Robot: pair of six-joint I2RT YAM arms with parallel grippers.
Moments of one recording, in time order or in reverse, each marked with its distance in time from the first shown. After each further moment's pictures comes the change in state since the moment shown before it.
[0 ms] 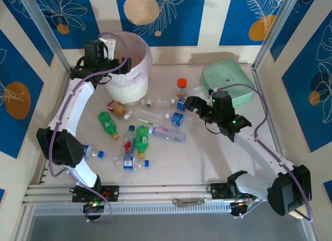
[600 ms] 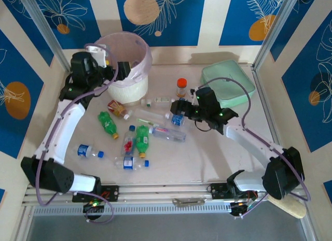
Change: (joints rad) left arm 0.000 -0.332 -0.347 0.258 0.167 -0.174; right arm 0.144 0.190 0.158 -0.091 -0.013 -0.184
